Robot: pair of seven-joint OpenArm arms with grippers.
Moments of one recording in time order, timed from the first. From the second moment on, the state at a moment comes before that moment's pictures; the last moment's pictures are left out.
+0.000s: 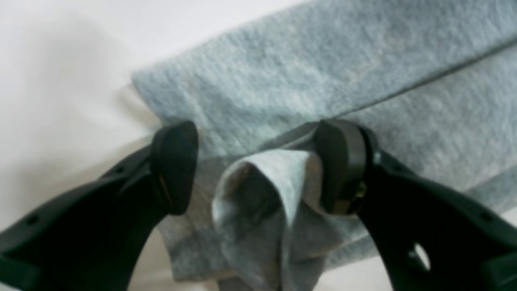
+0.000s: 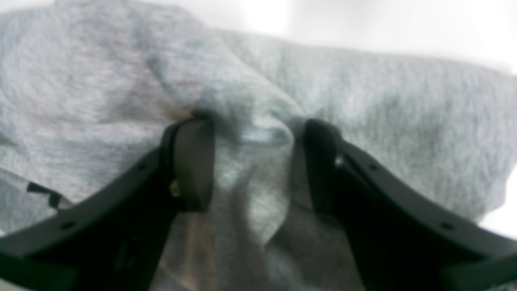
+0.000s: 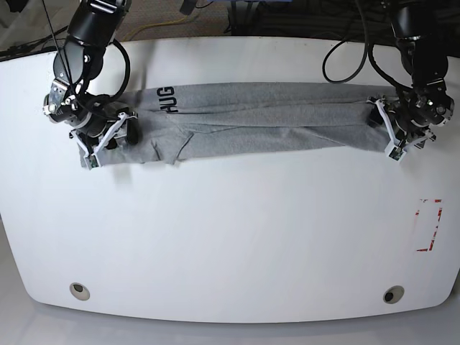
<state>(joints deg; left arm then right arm) 4.6 -20.5 -20.5 88.4 -8.6 -43.0 54.2 0.5 10.9 27.6 79.3 16.9 41.6 -53.8</state>
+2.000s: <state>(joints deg) 4.0 -17.3 -34.4 78.7 -41.1 -42.8 67.3 3.0 11.3 27.6 80.3 12.1 41.0 -52.6</state>
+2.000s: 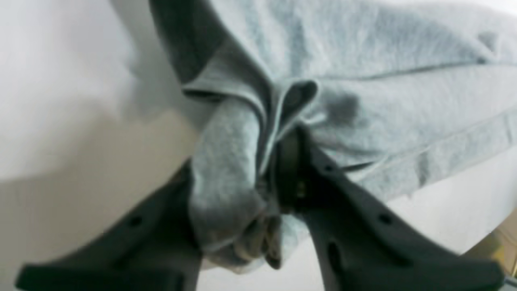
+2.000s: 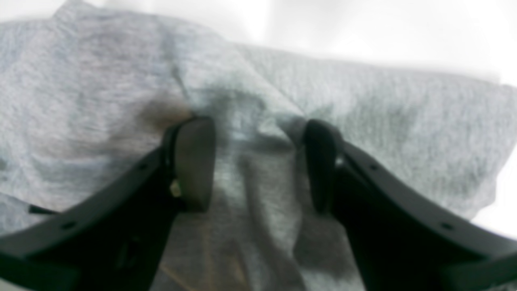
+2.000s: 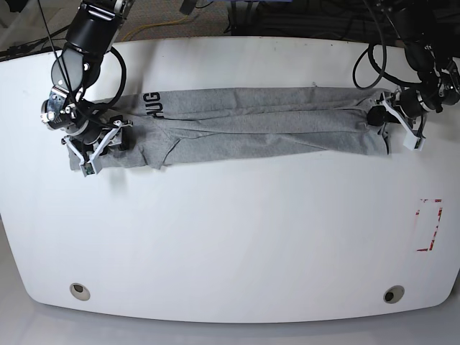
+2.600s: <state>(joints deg) 7.6 -16.0 -17.9 111.5 -41.0 -42.8 72.6 3.0 11.2 27.6 80.3 11.9 40.9 -52.6</state>
